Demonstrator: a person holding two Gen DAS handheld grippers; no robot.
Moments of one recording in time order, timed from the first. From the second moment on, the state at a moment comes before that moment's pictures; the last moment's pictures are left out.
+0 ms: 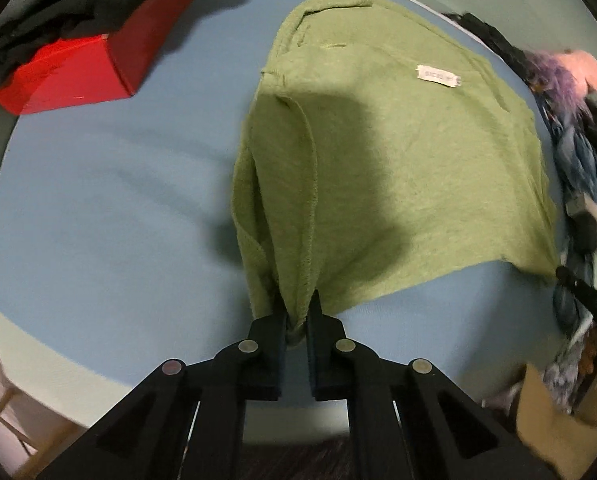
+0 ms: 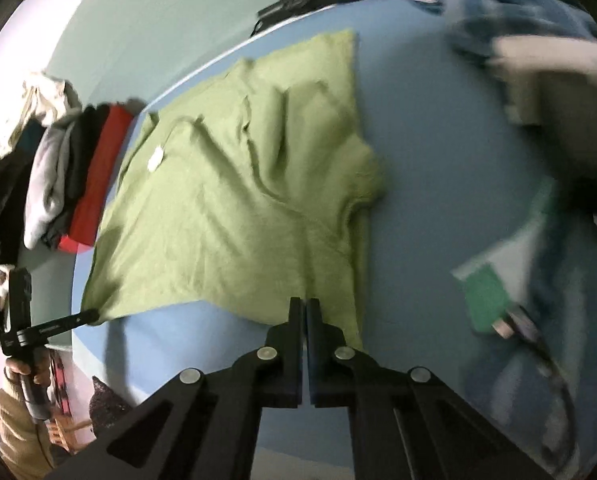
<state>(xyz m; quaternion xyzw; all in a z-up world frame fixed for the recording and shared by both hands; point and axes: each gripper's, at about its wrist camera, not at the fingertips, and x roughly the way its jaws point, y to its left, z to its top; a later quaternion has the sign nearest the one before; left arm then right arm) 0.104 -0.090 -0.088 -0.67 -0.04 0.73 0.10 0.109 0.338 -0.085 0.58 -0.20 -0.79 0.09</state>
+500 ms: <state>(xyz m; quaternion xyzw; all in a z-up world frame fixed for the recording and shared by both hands) 0.135 -0.117 -0.110 -0.73 0.02 0.68 0.09 0.175 0.350 -0.101 0.66 -0.19 -0.72 0.11</state>
